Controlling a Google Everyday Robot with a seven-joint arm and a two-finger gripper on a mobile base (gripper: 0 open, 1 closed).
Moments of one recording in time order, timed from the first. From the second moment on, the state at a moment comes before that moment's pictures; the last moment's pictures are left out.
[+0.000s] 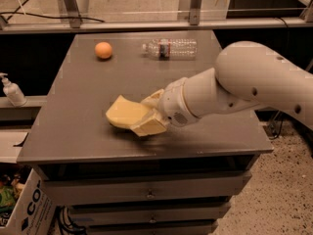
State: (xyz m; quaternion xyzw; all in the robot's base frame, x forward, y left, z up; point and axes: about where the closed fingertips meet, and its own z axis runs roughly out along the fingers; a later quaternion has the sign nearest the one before) arm 0.483 0.024 0.843 -0.57 0.71 0.22 0.36
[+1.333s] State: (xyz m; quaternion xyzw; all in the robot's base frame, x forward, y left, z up) arm 0.542 0.058 0.855 -0.56 0.71 0.21 0.38
